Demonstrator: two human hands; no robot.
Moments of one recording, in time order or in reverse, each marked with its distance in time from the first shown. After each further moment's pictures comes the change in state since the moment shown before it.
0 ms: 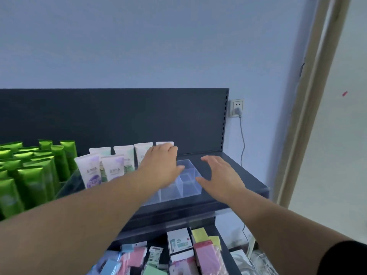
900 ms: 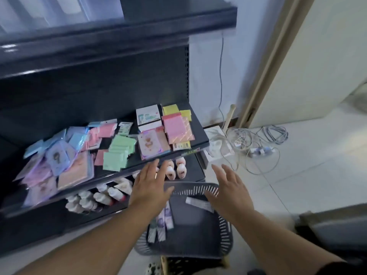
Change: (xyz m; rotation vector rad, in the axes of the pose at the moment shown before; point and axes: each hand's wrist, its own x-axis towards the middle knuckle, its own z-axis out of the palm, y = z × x) left_hand -0.262 0.165 0.306 -0.189 -0.544 -0.139; right_hand -0.304 0.231 0.184 -0.029 -0.500 0.418
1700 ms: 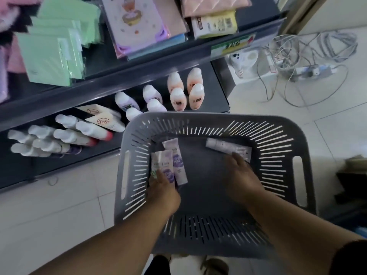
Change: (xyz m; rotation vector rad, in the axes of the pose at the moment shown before) left_hand 0.030 -0.093 0.349 -0.293 -0.640 -0.587; right_hand 0.110 0.089 0.315 -0.027 -0.447 0.197
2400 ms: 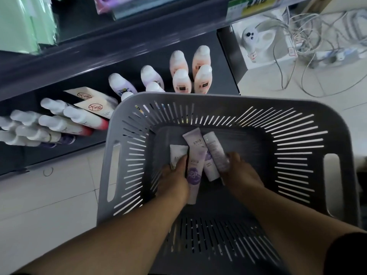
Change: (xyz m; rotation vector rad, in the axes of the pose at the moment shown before) left_hand 0.031 0.015 0.024 -0.024 -0.031 0.177; right_hand 0.043 -0.003 0.039 0.117 -0.021 0.204
